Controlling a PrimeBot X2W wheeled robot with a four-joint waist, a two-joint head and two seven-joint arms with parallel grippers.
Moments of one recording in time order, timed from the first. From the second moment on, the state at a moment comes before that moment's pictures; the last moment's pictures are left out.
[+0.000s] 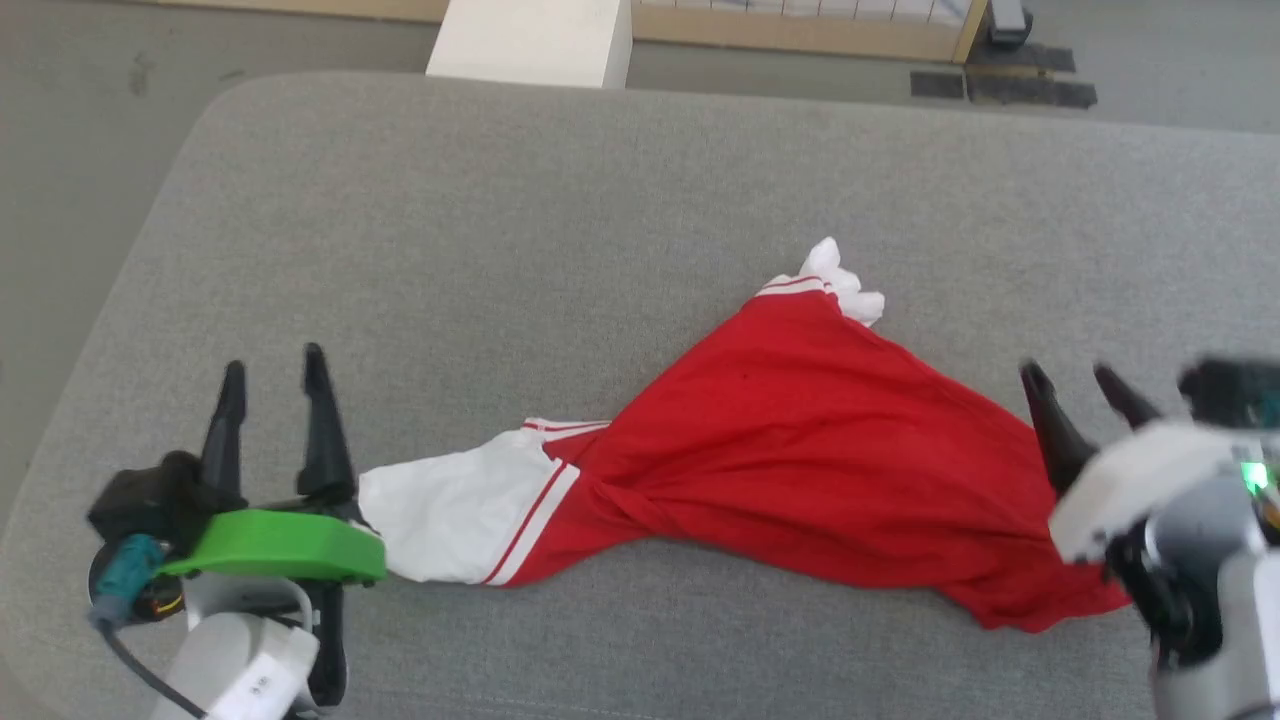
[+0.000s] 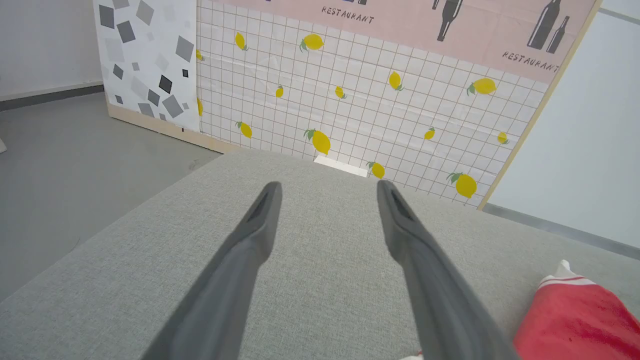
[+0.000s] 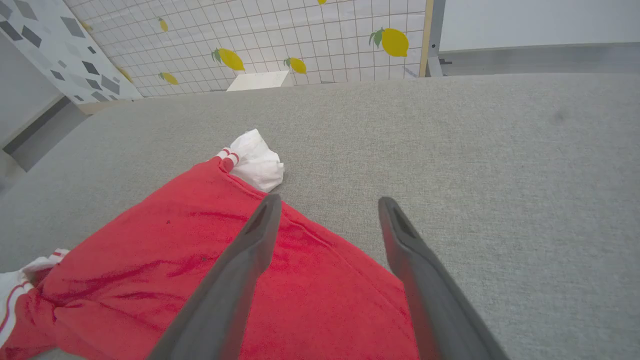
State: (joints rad) left arm -0.14 0.22 -0.09 0.05 -0.48 0.09 -0.25; right arm -0.18 -0.10 -0.14 0.06 0.28 0.13 0.33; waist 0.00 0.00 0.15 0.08
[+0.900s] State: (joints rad) left arm -0.25 0.11 -0.11 0.11 -0.33 0.03 -0.26; right arm -0.71 -0.47 0.58 0.20 0.36 0.13 0.99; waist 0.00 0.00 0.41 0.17
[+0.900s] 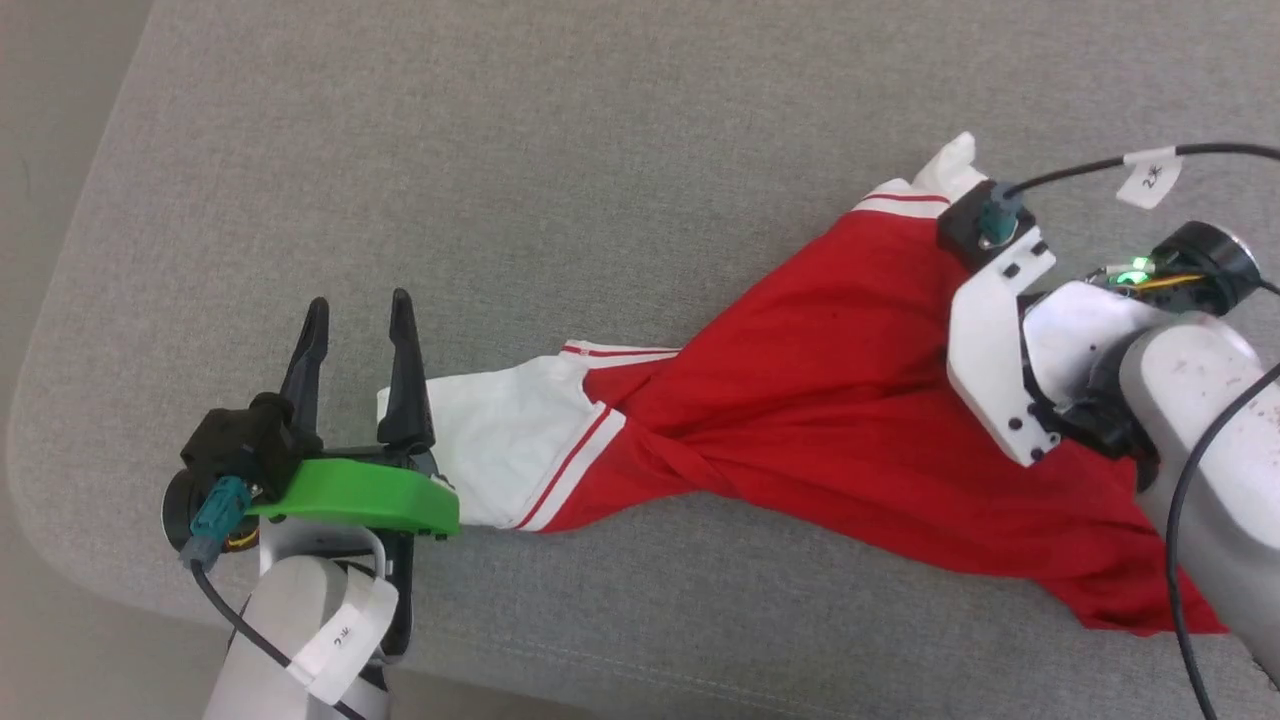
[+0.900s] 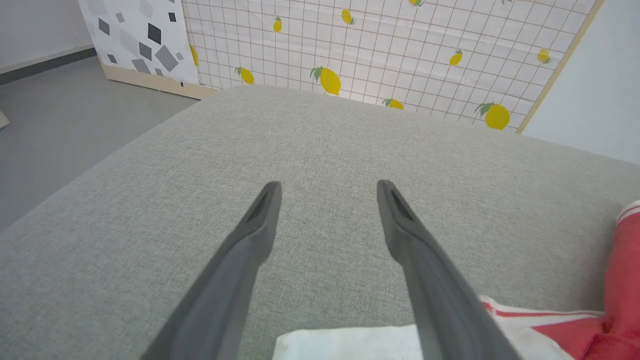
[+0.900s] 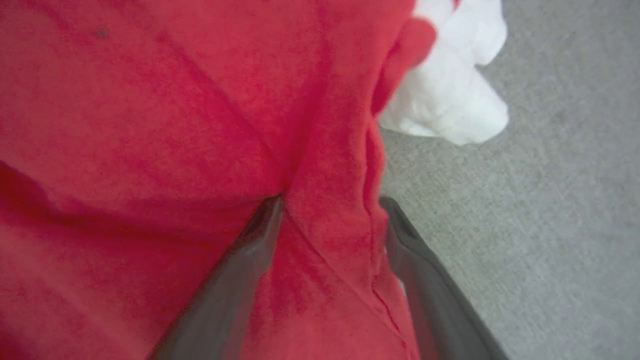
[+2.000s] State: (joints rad) left arm -0.20 0.12 -0.08 0.16 -0.34 0.01 -0.25; right arm 0.02 -0.09 -0.15 0.06 0.34 0.13 0.74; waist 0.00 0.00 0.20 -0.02
